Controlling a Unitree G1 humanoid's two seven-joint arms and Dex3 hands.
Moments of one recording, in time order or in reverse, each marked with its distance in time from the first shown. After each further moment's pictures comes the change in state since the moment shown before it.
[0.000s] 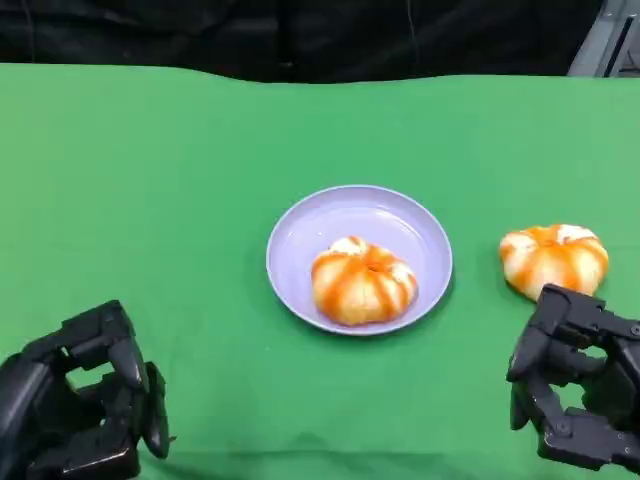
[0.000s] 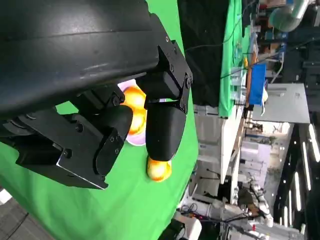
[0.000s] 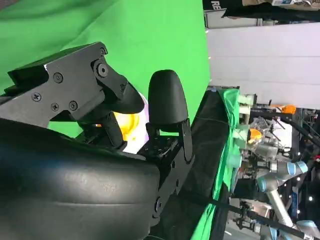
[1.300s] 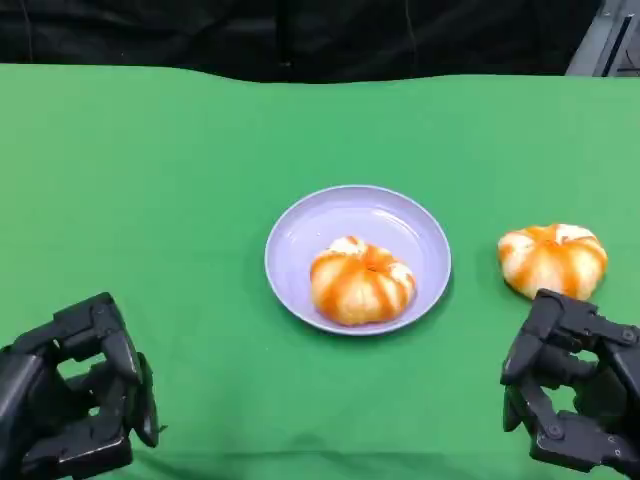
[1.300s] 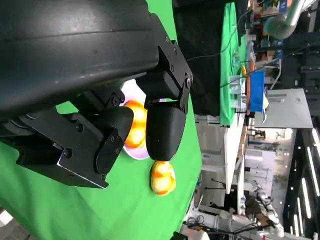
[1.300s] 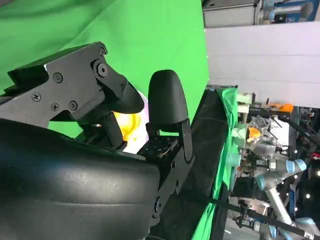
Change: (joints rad) left arm -0.027 0.000 0.009 0.047 0.057 -0.053 0.005; right arm -0.009 0.023 0.015 0.073 -0.008 -0.068 0.004
